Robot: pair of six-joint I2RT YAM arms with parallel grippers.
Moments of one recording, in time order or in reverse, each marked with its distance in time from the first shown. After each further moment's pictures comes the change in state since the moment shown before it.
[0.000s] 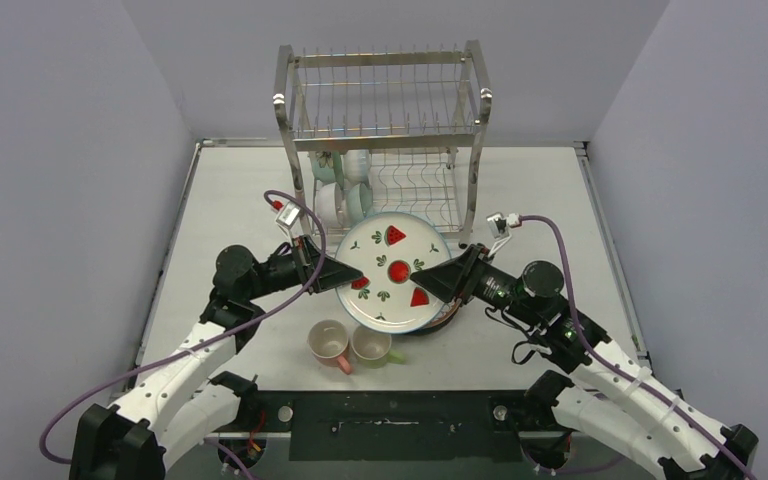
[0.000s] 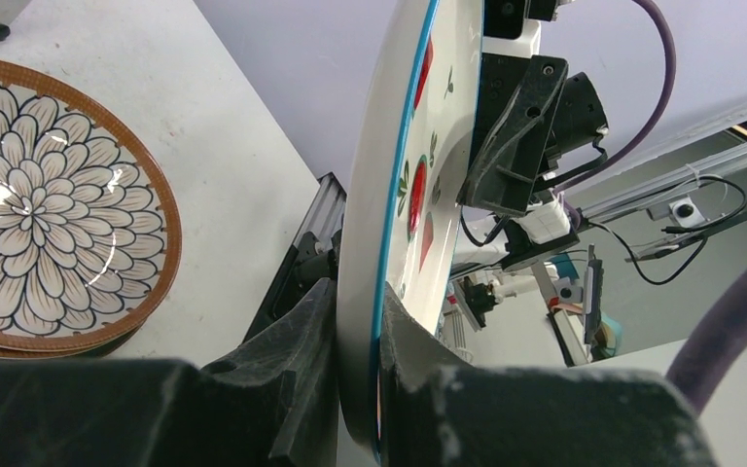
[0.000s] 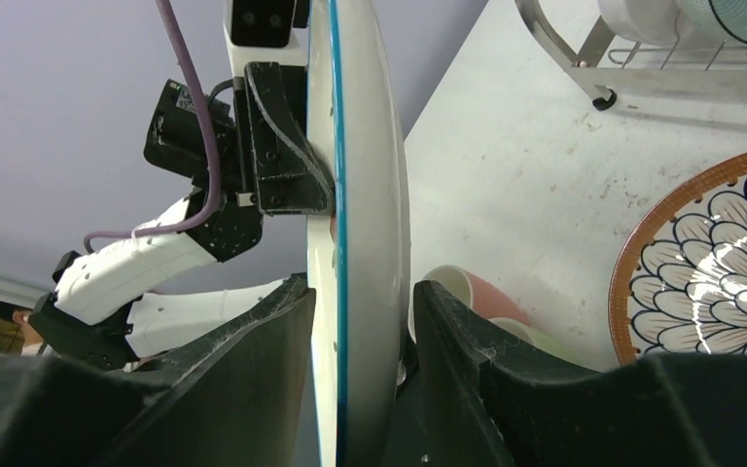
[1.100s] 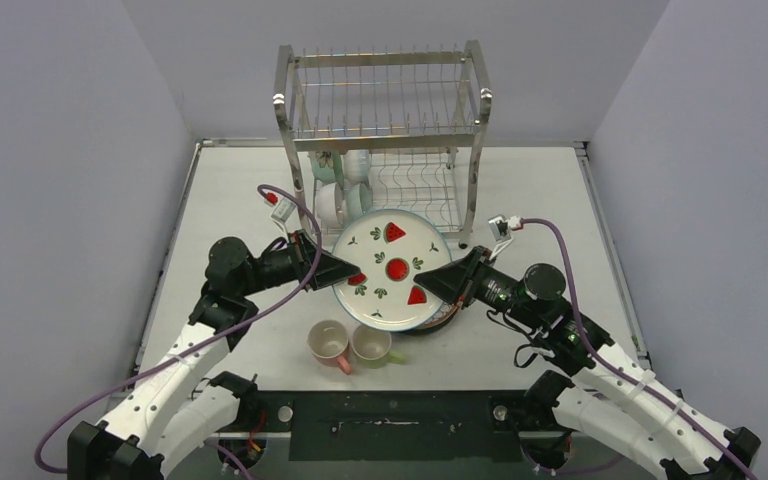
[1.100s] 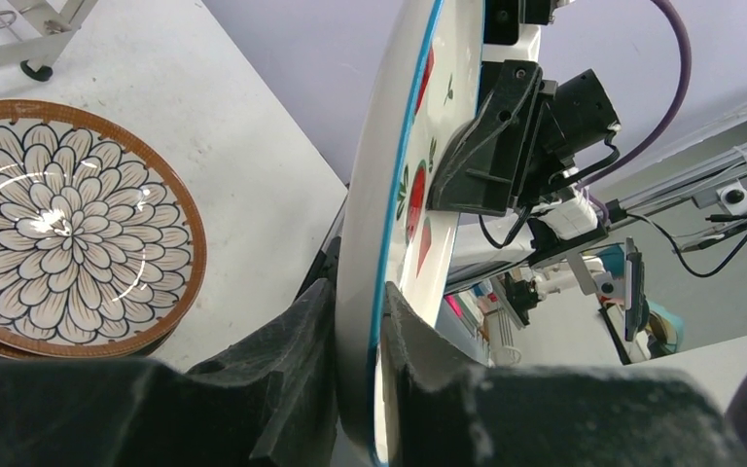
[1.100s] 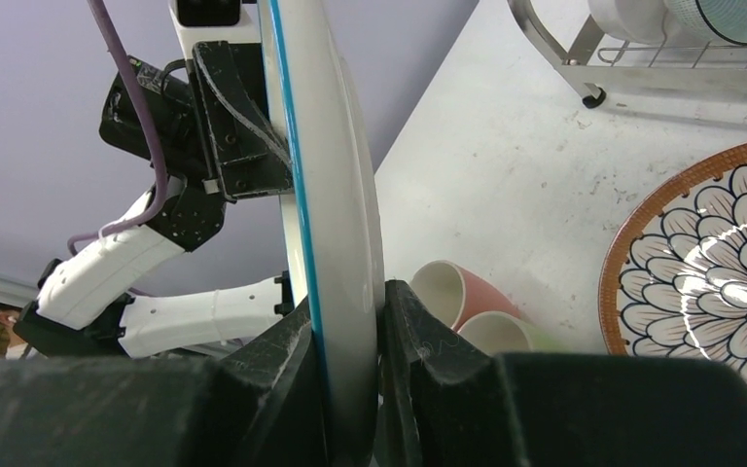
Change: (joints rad) left arm 0.005 -0.056 0.105 -0.217 -0.011 0.161; right arm 0.024 -0.025 -0.003 -0.034 0.023 -0.020
